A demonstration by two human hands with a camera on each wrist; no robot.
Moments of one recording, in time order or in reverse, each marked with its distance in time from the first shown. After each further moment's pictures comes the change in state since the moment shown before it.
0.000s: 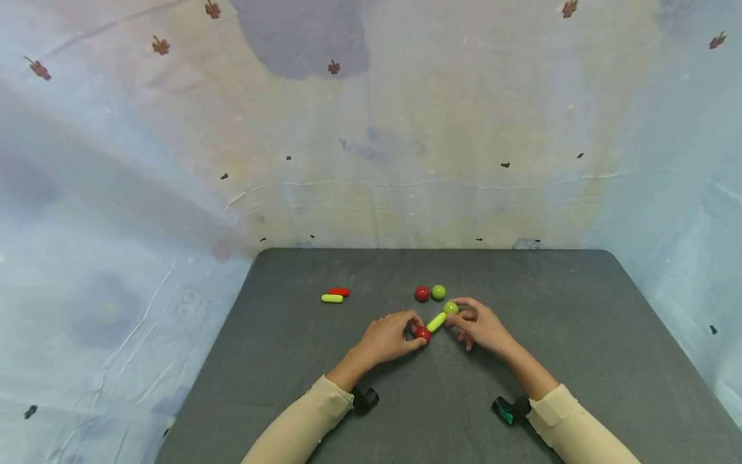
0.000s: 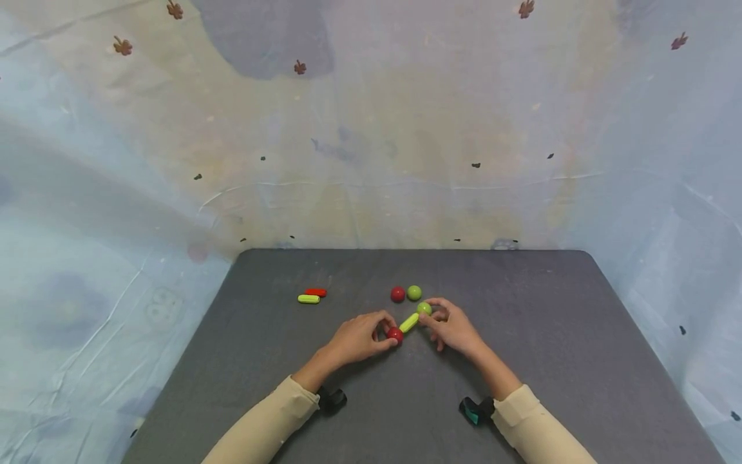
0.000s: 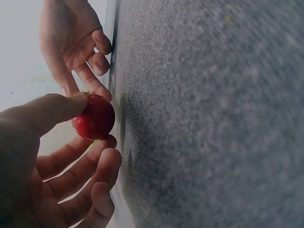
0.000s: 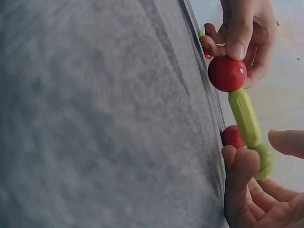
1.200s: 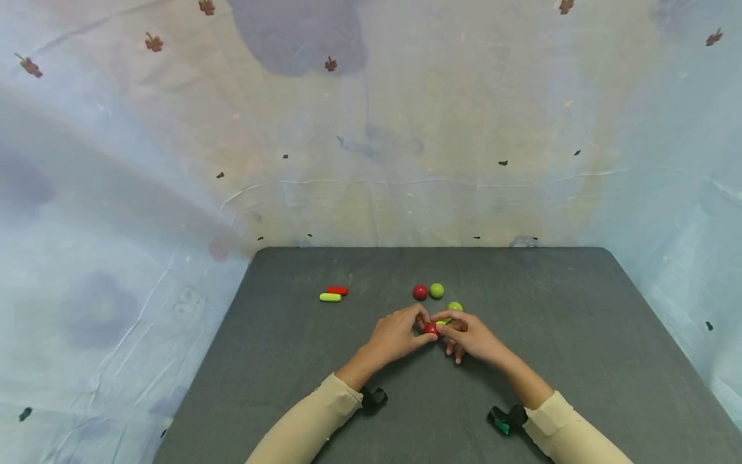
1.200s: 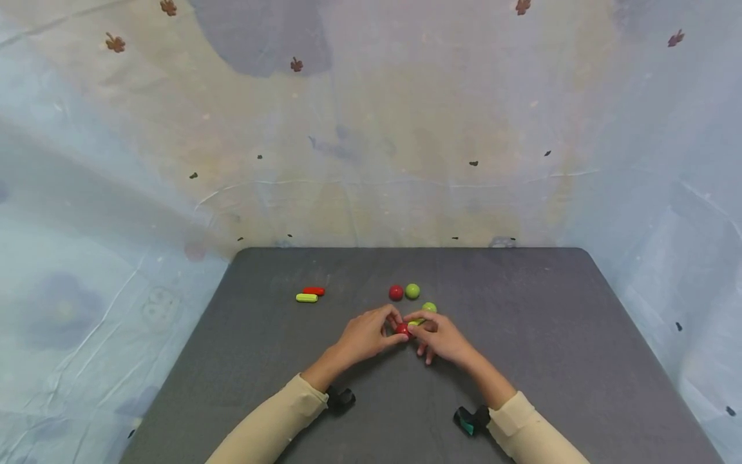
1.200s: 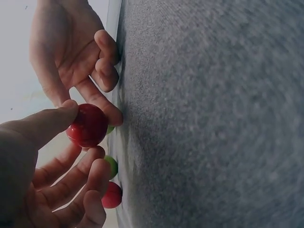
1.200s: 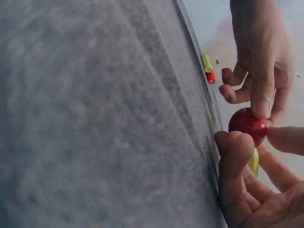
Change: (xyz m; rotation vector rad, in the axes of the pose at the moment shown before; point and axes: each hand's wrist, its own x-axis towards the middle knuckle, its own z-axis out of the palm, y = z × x) left_hand 0.008 0.019 0.007 0.041 0.105 0.032; right_hand -0.011 0.003 0.018 0.053 -0.183 -0.092
